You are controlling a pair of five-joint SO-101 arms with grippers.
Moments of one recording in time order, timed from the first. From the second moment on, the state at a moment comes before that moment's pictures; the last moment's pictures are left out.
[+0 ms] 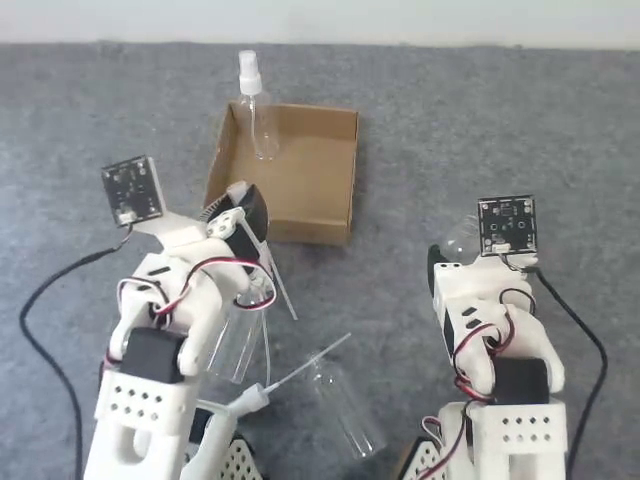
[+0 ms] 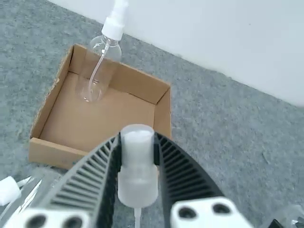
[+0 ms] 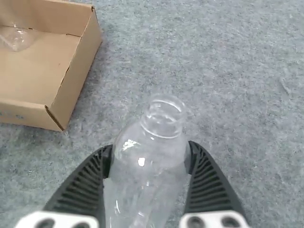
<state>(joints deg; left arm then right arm) 6.8 -66.1 60.2 46.4 34.1 -5.3 -76.7 67.1 55.4 1.7</state>
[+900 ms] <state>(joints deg) 6.8 -94.4 77.9 37.8 34.1 -5.2 -79.2 67.4 55.4 1.7</state>
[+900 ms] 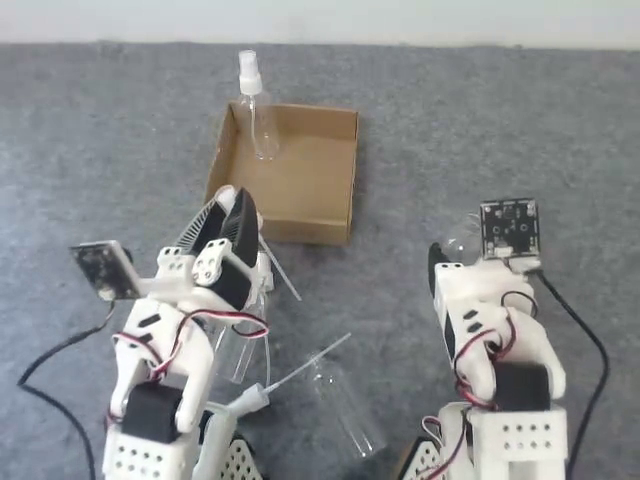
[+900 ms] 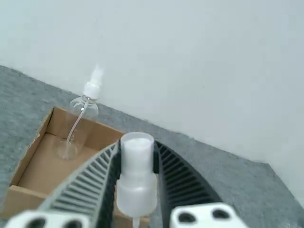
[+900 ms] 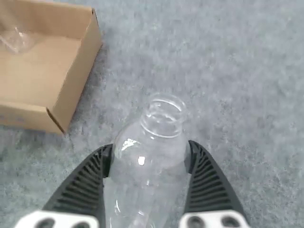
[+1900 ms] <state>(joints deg) 6.8 -103.2 82.2 37.7 34.1 -16.0 -102.4 75.2 58.0 1.7</state>
